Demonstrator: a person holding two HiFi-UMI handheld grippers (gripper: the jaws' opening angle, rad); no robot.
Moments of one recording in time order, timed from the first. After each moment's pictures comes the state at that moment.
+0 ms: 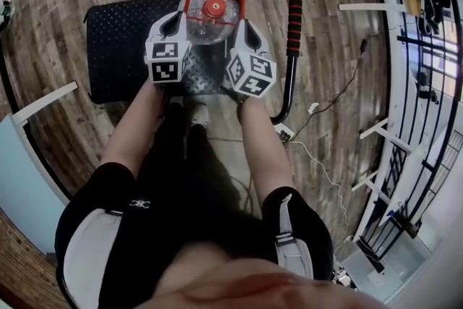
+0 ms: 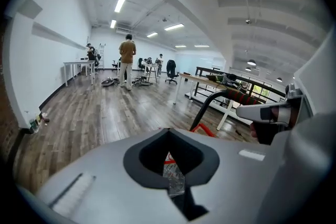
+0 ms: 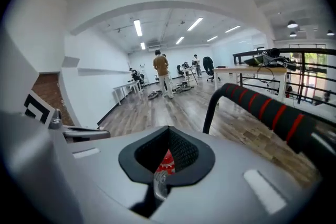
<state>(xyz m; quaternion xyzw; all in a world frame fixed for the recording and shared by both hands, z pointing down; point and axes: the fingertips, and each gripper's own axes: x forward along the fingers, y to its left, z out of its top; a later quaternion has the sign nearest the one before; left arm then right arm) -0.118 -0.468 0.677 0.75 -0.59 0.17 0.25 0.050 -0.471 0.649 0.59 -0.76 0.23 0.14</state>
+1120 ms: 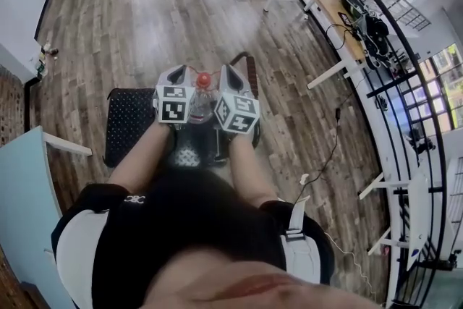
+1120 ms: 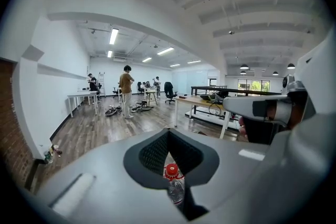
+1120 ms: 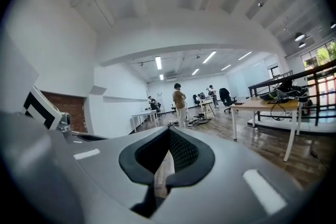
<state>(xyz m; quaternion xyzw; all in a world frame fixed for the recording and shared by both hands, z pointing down) -0.092 -0.368 0.411 0.77 -0.62 0.14 0.12 0.027 -0.373 0.379 0.55 -0.83 0.11 0.00</state>
